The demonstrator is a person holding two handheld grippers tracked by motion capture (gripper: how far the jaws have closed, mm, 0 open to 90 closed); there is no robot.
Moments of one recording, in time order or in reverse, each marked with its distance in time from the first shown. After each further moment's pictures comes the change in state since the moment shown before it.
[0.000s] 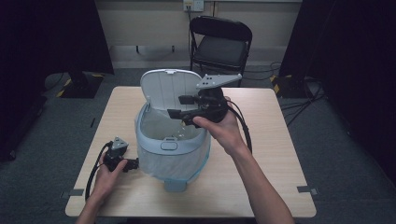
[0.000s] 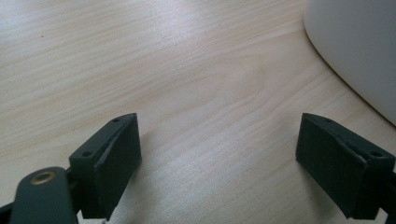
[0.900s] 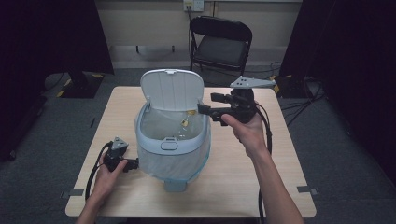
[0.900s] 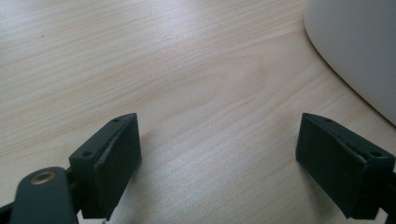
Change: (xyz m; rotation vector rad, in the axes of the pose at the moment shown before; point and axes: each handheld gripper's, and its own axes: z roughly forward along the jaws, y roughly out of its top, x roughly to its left) left arm 0.000 0.000 0.000 0.000 0.002 0.002; right arm -0.038 -0.029 -0.050 -0.057 -0.173 0.110
